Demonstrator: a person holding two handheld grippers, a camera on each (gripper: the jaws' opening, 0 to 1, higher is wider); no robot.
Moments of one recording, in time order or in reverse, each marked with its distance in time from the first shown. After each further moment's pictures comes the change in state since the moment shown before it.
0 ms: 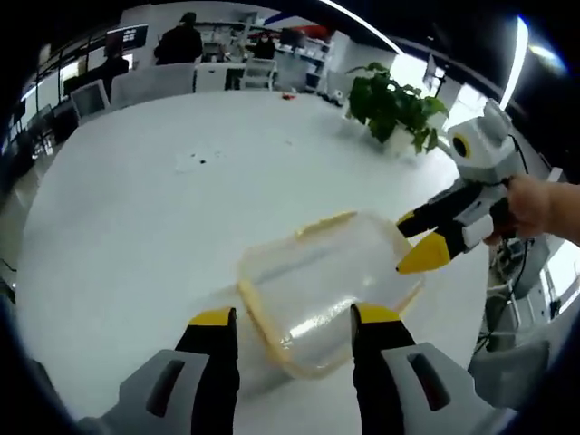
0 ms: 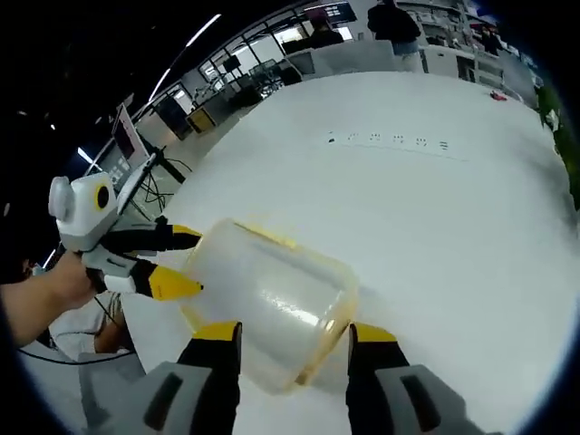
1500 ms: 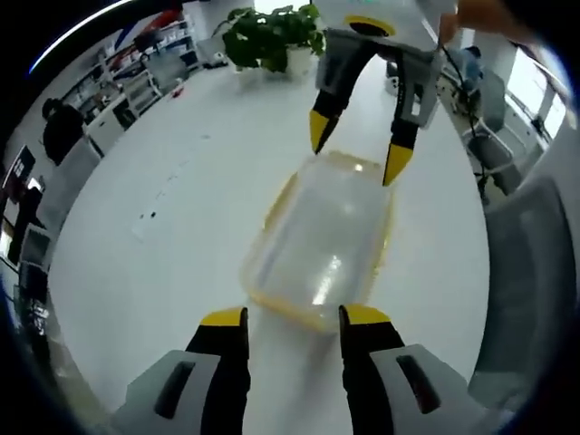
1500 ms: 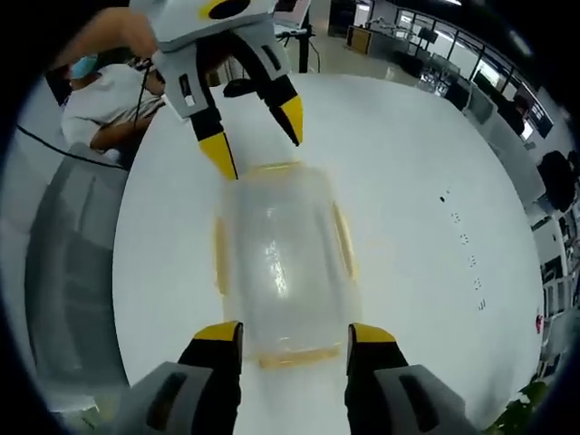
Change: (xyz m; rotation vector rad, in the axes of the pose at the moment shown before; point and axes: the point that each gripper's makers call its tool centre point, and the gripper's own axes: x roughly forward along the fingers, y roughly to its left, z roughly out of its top) left arm -0.018 -0.002 0.005 0.694 0.296 -0.107; right arm -0.005 0.016 0.003 -0.912 0.377 0.024
